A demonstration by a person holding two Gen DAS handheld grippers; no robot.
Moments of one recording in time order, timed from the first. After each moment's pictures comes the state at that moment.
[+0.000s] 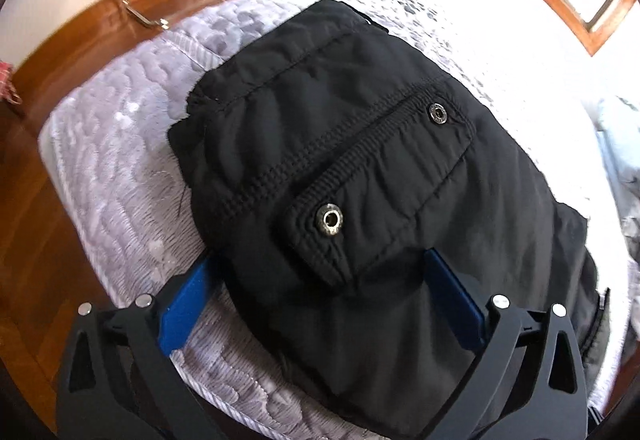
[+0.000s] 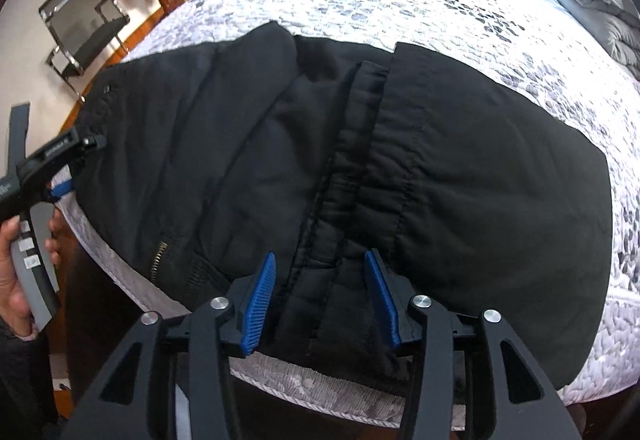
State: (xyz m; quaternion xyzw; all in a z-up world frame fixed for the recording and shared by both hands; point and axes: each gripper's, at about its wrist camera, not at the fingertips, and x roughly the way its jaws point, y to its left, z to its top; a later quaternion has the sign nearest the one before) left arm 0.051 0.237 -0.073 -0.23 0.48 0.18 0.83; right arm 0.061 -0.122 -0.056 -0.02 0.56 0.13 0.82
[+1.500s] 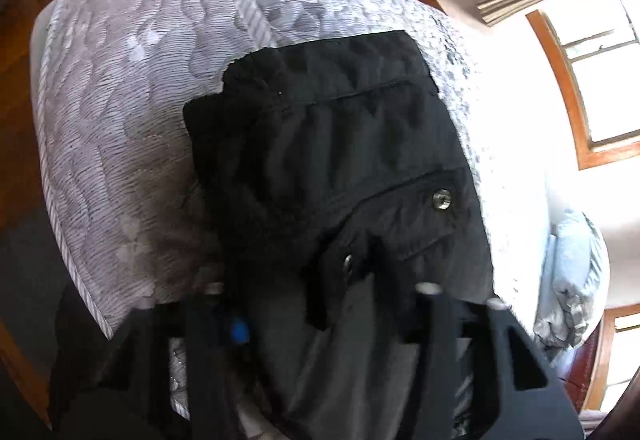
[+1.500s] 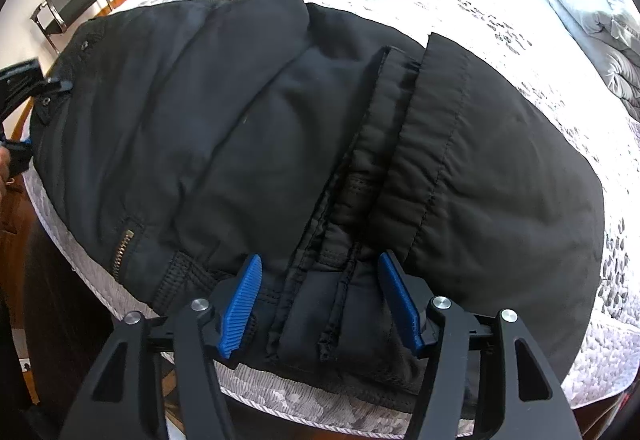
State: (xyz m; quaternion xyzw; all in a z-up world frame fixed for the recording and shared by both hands) left arm 0.052 0.280 -0.095 -0.47 0.44 0.16 0.75; right arm 0.077 -0.086 -0.079 -0.09 0.58 0.09 0.81
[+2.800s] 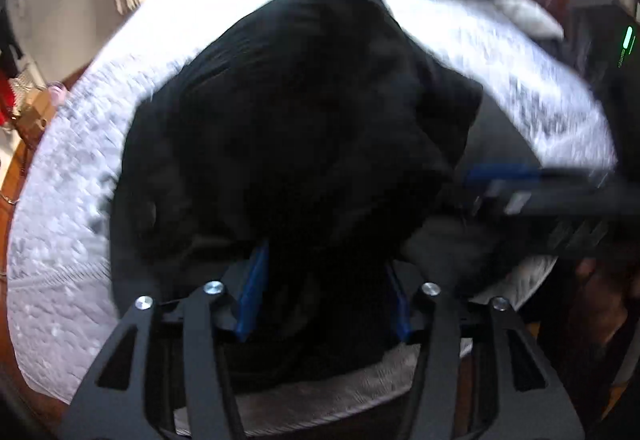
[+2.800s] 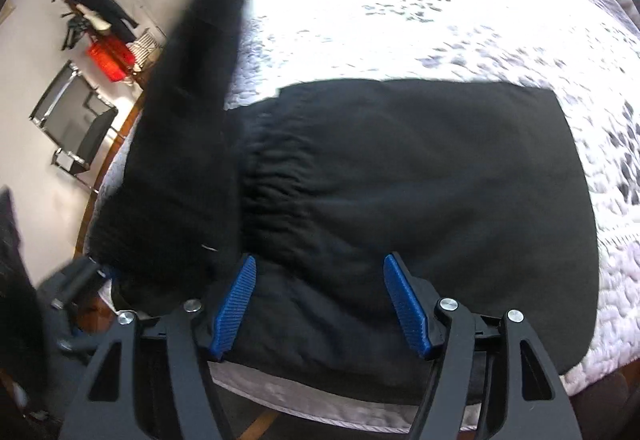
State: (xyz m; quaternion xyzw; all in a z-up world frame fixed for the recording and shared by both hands) left arm 0.025 -0.045 -0.061 0.11 0.47 -0.20 0.85; right arm 0.045 -0.247 -0.051 0.15 0.51 0.09 0.84
